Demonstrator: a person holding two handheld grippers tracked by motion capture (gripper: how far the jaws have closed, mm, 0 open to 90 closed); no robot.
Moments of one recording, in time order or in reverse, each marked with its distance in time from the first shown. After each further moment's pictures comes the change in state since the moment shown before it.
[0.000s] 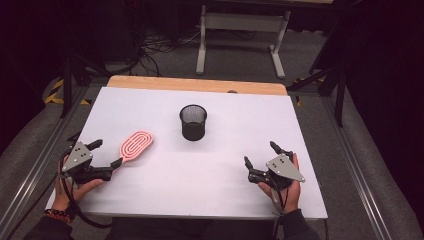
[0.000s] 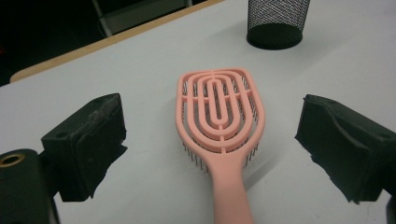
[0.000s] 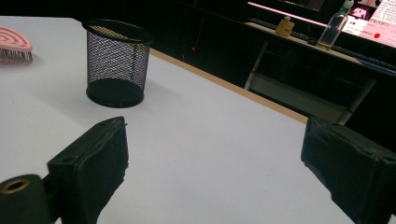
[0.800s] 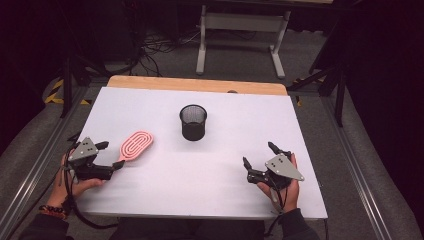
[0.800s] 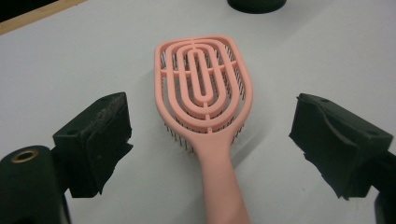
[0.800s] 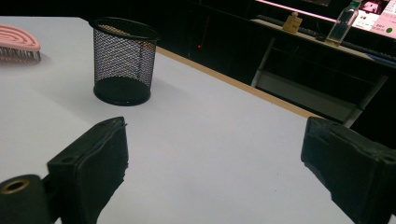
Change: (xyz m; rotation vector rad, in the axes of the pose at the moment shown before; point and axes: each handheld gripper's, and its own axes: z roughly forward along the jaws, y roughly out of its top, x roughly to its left) left arm 0.010 0.010 0.012 0.168 -0.121 0.002; right arm 0.001 -0.002 0.003 0.008 0.024 0.012
